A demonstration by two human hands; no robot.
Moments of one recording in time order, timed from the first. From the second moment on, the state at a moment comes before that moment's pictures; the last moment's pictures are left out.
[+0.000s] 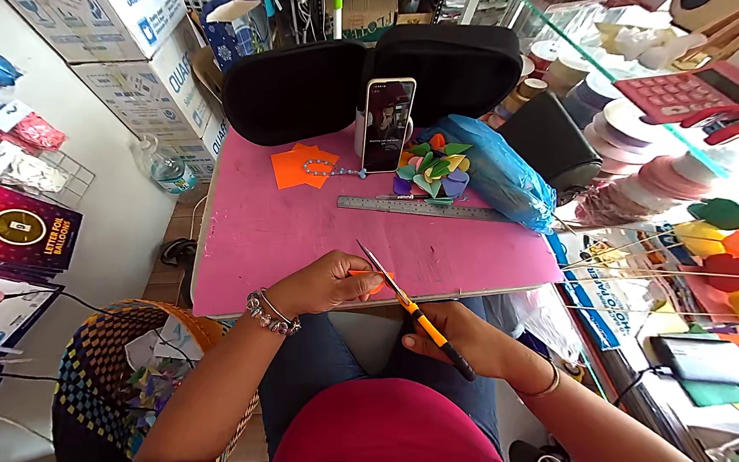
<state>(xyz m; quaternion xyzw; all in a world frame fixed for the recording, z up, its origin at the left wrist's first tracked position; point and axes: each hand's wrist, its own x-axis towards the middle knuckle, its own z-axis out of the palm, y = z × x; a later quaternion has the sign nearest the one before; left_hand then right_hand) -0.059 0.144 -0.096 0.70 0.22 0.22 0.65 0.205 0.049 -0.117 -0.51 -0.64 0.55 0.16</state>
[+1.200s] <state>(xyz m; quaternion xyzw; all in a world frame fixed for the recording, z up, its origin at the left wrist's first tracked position) -0.056 0.169 -0.096 0.66 0.23 0.14 0.70 0.213 0.072 -0.113 -0.51 -0.66 0.54 0.09</state>
